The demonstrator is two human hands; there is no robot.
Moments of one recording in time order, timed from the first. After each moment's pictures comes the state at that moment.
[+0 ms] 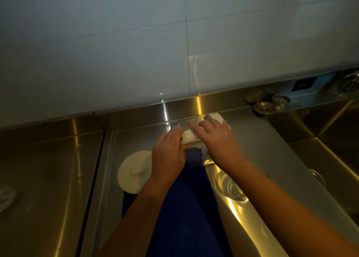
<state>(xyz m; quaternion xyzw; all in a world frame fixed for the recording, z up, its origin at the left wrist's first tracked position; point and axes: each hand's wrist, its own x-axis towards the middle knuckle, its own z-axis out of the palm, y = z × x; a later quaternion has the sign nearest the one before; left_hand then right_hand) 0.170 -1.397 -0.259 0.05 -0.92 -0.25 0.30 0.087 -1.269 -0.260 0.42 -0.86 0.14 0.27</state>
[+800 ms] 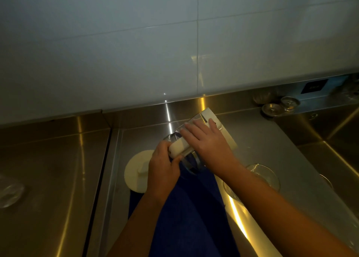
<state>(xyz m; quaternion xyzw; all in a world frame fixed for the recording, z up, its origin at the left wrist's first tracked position) 0.199 -1.414 -0.275 0.17 -0.87 -0.39 0.26 0.102 -1.301 -0.255 0.50 -0.81 0.13 0.29</state>
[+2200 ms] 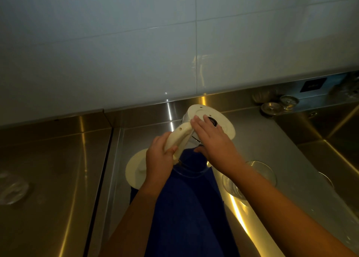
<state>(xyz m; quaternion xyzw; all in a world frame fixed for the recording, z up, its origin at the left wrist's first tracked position) 0.195 -1.419 -0.258 0.21 -0.84 -0.44 0.24 0.110 -1.285 -0.249 0.43 -0.87 0.20 0.12</state>
